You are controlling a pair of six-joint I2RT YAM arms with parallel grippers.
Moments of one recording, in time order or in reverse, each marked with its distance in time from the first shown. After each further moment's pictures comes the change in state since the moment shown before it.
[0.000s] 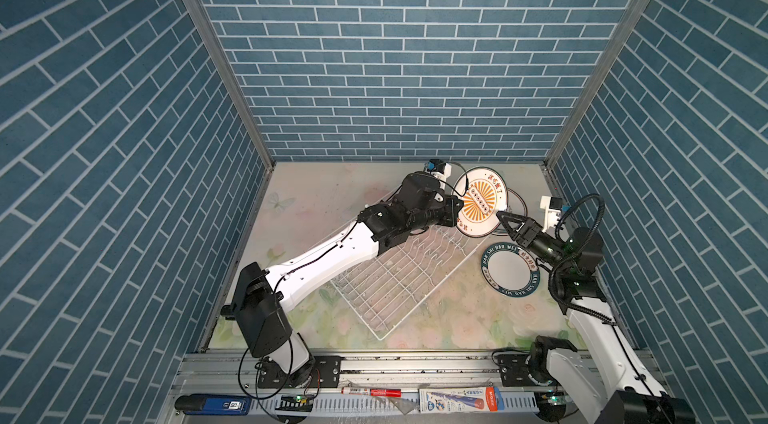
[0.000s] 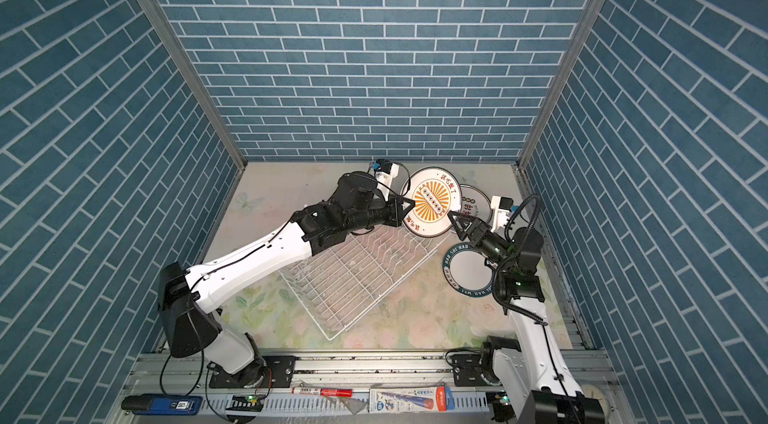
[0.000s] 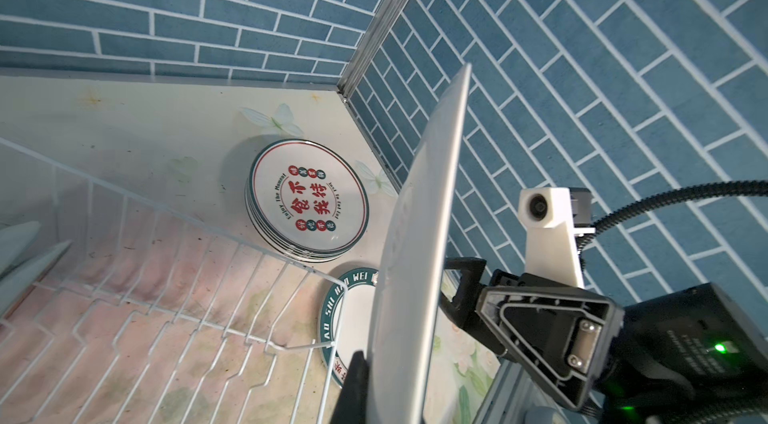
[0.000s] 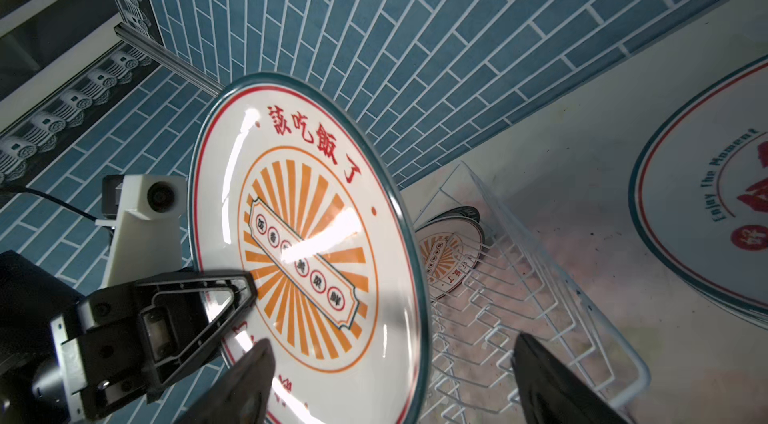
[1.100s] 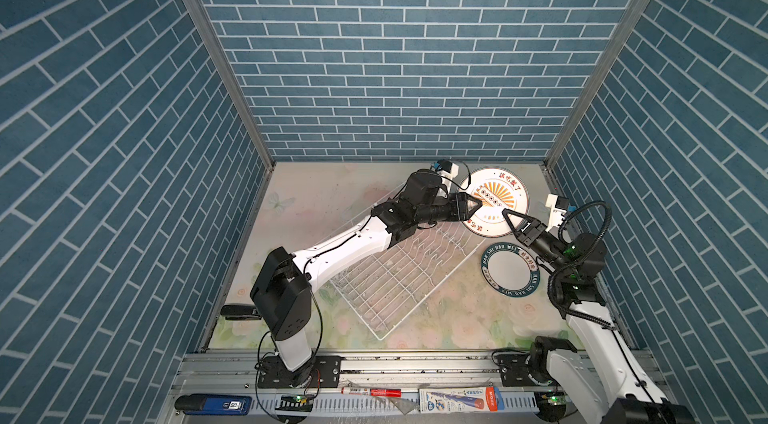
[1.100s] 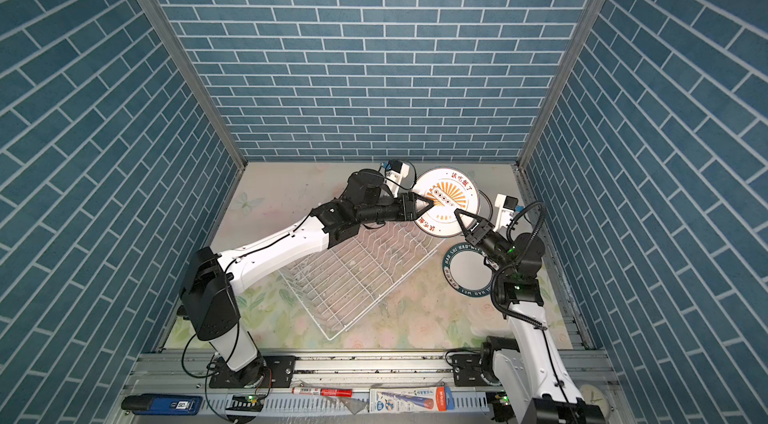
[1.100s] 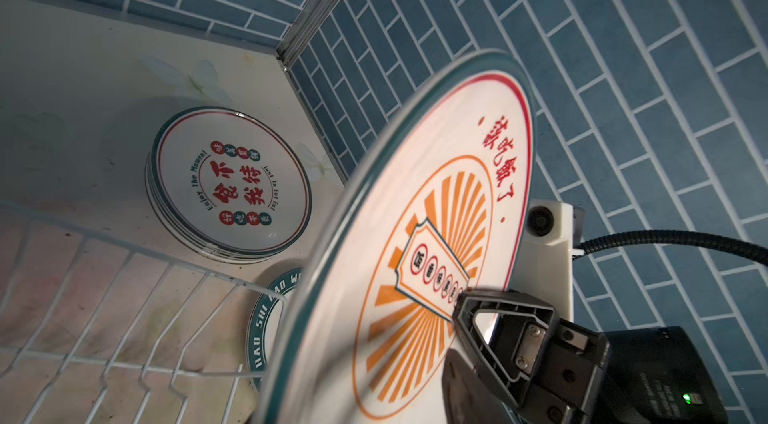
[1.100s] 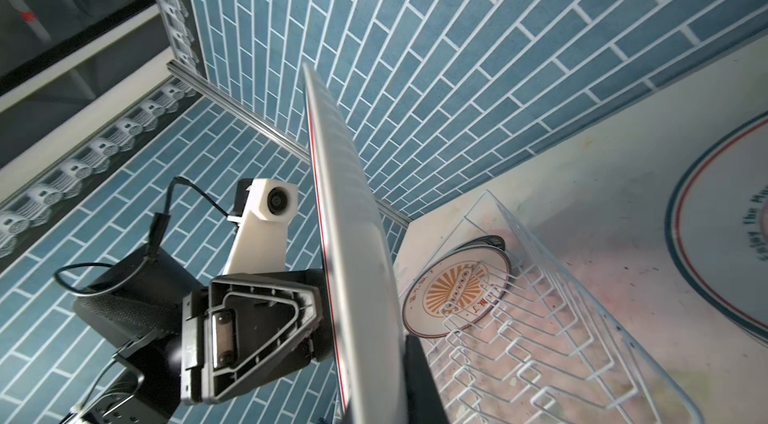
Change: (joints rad) left arm 0.046 0.120 0.000 0.161 0.206 -0.098; right arm 0.006 -0.093 0.010 -0.023 0.082 0.024
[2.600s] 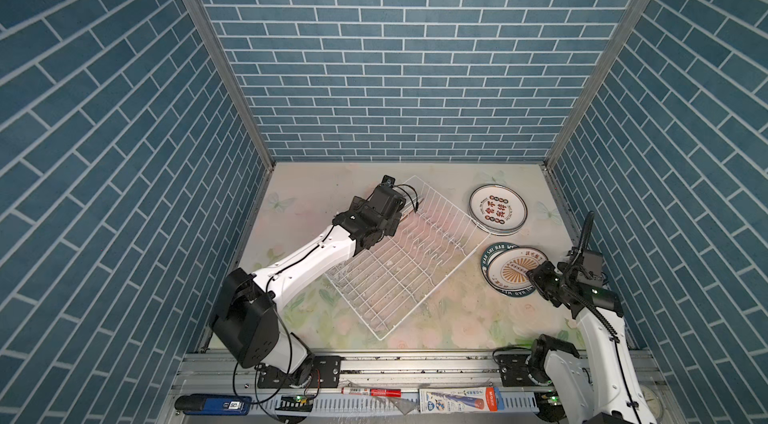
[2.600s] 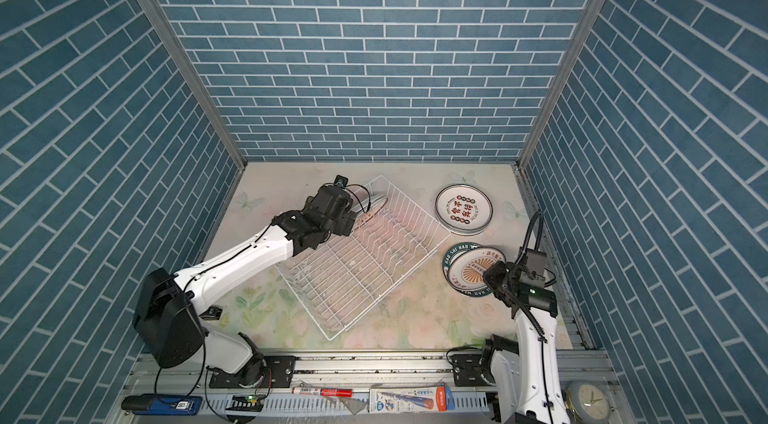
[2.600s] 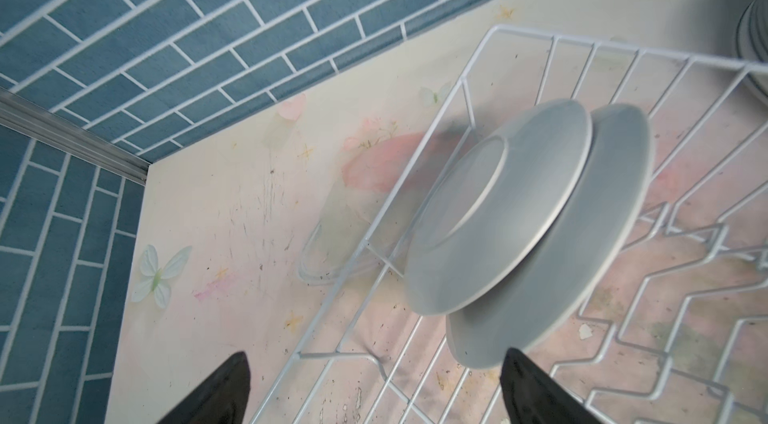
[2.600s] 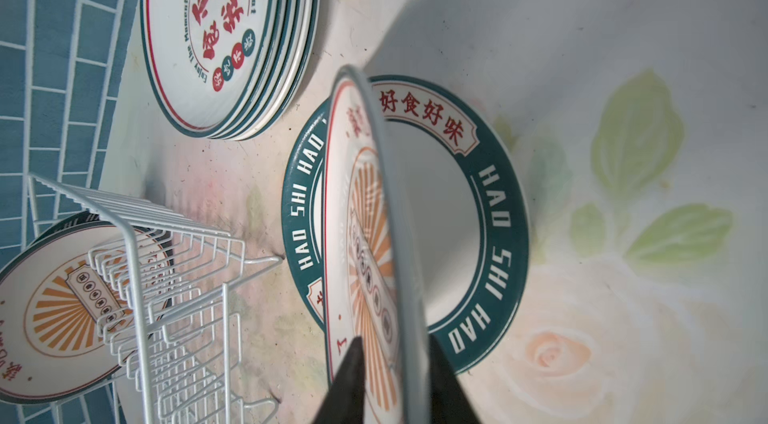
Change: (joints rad) left arm 0.159 -0.195 -0.273 -0.433 -0.847 0.637; right arm -0.208 -0.043 0.063 -1.133 0.444 -0.349
